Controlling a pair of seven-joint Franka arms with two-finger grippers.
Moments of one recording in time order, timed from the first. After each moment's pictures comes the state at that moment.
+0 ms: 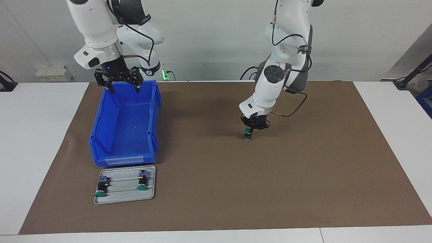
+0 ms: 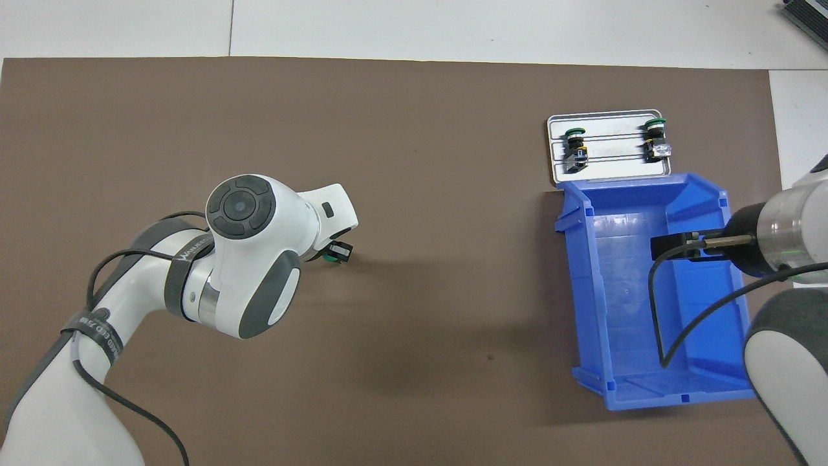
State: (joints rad) left arm -0.52 0.19 0.03 -2.01 -0.09 2.24 -0.02; right arm -0.01 -0.19 0.09 -1.90 0.01 1.75 0.07
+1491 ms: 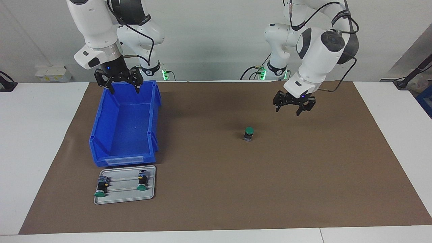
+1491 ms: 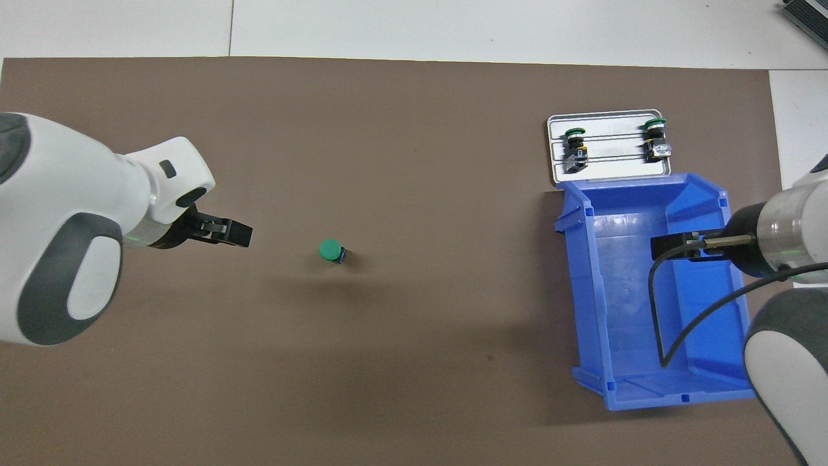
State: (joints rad) left arm -0.31 -0.05 0.07 -1.92 -0.09 1.88 0.01; right arm -0.01 -0.19 0.09 -1.90 0.01 1.75 0.07
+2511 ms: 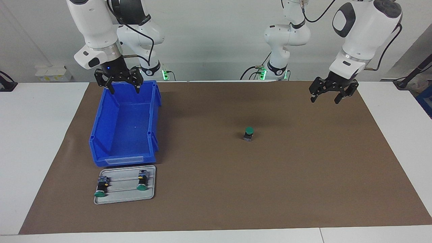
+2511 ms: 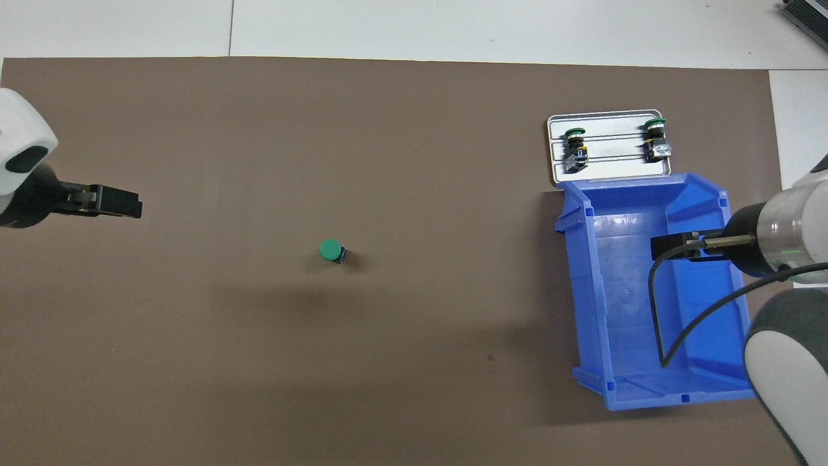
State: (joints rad) left arm -0.15 -0.05 0.07 -1.71 -0.04 1.73 0.04; right arm -0.01 -0.19 0.09 -1.90 0.01 1.75 0.07
